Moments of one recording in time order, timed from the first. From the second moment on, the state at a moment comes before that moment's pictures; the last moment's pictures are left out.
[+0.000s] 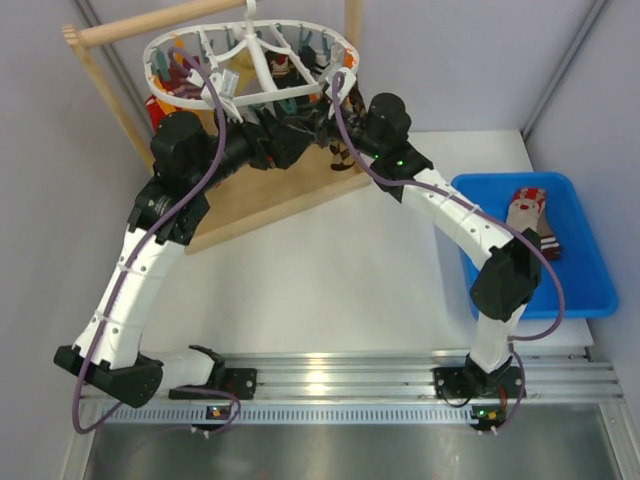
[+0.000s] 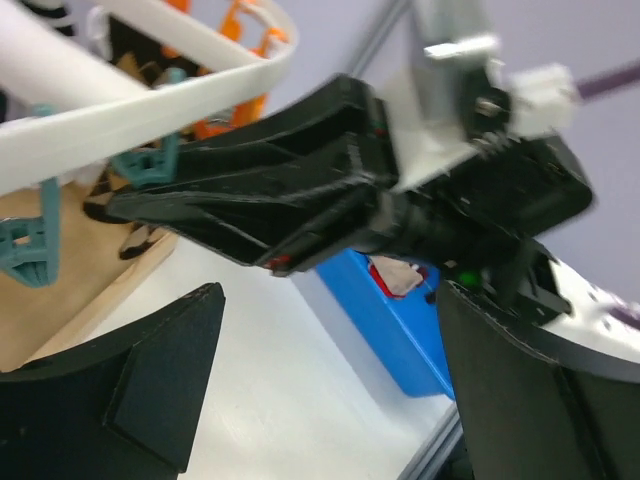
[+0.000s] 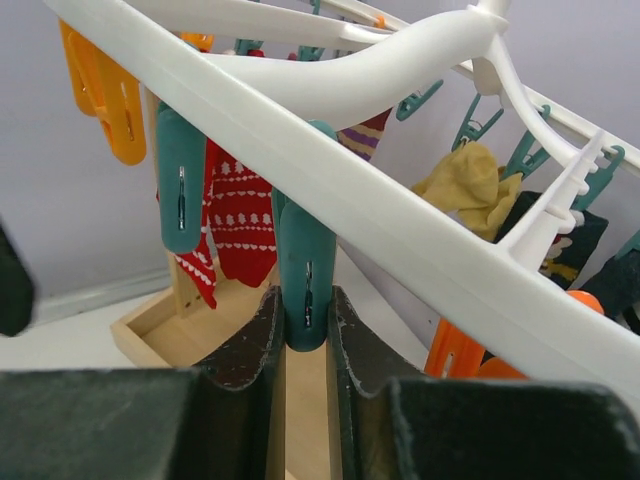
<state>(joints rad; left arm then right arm) -0.42 1.25 1.64 -0.35 0.37 -0.50 0.65 1.83 1.81 0.24 -0.45 -0.09</state>
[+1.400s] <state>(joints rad) -0.48 1.40 1.73 -0.28 -0.10 -0.60 0.69 1.76 1.76 0.21 -0.38 -0.04</state>
